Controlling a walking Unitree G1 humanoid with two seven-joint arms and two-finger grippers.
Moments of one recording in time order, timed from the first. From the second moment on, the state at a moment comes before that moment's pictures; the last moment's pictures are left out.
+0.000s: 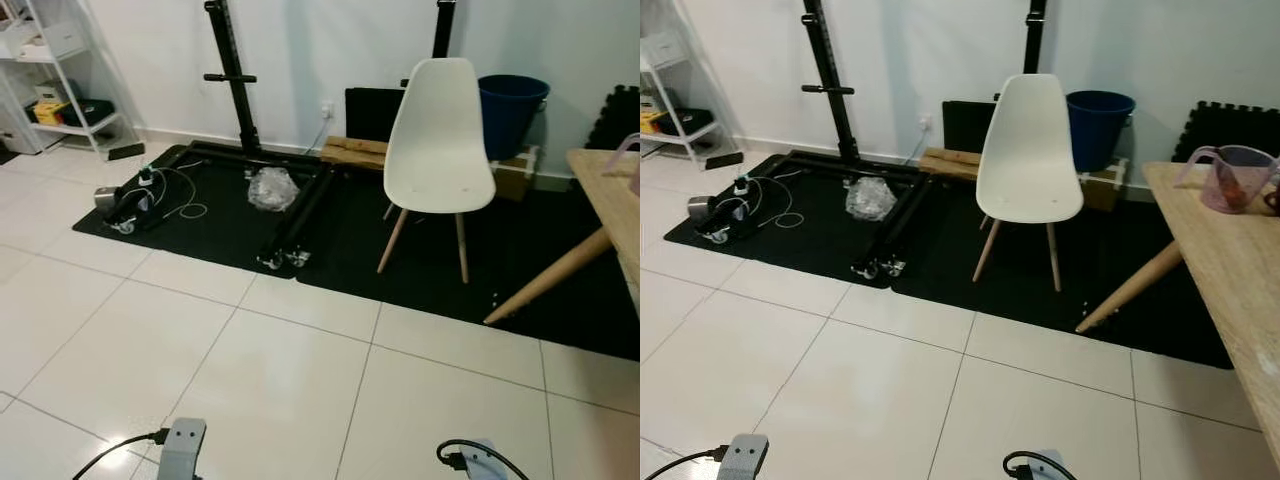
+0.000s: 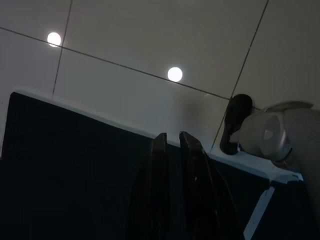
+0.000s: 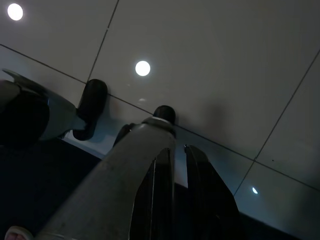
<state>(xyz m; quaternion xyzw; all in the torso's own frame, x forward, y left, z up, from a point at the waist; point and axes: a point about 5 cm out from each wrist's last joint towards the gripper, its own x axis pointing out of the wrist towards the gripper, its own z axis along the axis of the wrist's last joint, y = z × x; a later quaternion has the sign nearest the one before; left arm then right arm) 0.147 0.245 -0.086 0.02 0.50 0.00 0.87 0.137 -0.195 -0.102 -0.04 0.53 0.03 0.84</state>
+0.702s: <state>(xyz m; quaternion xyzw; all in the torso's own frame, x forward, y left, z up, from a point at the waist) 0.209 0.269 -0.048 0.05 0.43 0.01 0.90 0.146 -0.189 -0.100 -0.08 0.53 0.06 0.84</state>
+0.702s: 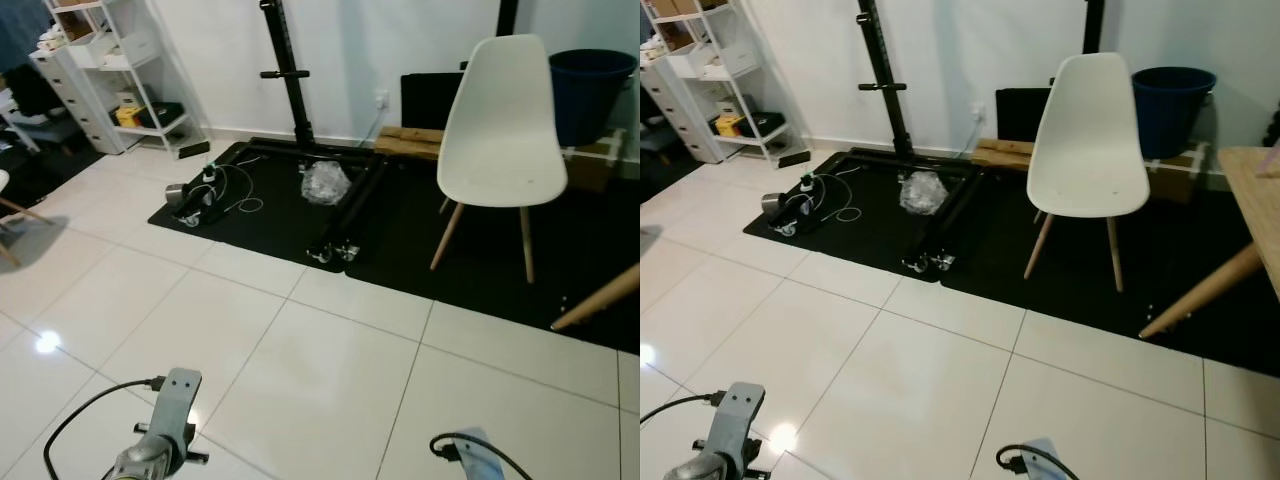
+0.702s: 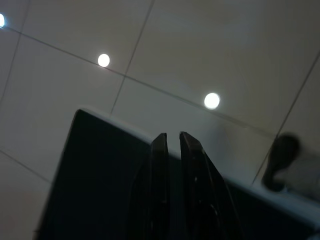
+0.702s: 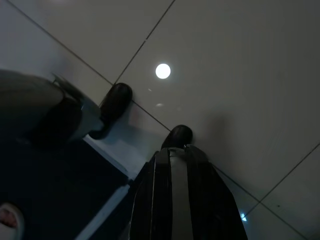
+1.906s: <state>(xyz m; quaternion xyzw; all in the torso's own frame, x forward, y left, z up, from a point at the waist) 0.155 0.225 -0.089 0.01 0.49 0.00 0.87 0.139 -0.189 -0.102 -0.10 0.53 0.09 0.84</state>
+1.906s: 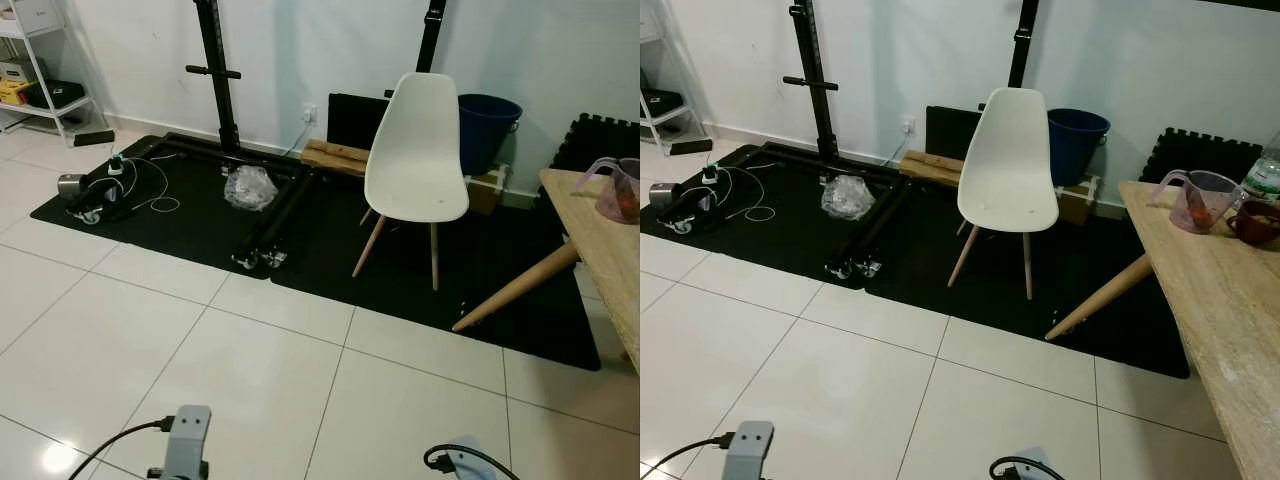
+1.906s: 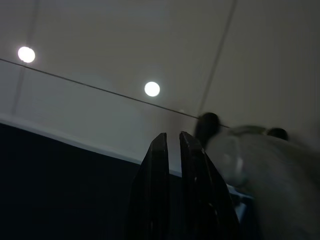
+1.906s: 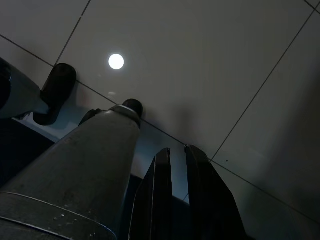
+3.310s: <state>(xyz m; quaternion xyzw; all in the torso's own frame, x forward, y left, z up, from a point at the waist) 0.163 0.215 -0.087 0.02 0.48 -0.02 0.88 0.148 -0.221 -0.093 -0.08 0.51 0.00 0.86</state>
